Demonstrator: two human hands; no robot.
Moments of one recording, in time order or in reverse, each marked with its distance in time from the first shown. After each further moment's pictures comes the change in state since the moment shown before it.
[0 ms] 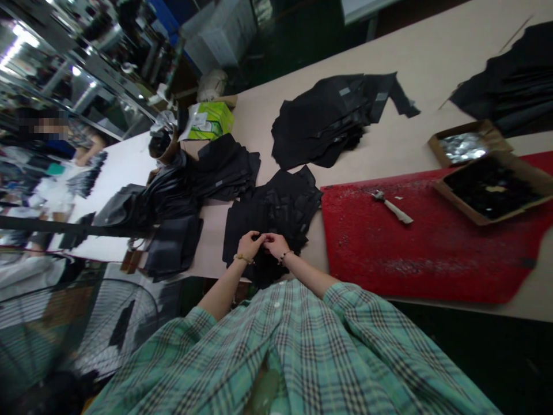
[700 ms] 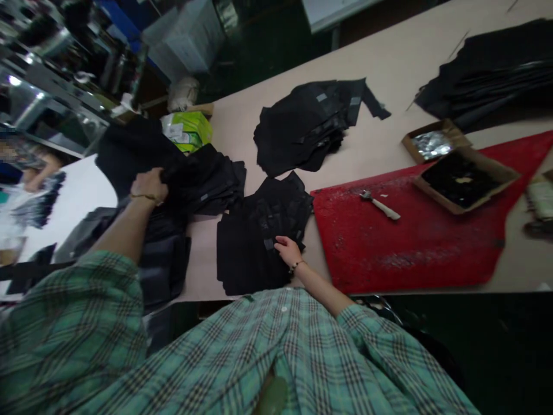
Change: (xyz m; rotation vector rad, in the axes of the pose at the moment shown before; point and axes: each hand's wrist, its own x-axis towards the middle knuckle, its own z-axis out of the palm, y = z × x) left_hand 0.200 0.049 -0.286 0.815 0.350 0.165; right_hand -0.015 -0.022 -0.037 -0.071 0.365 0.000
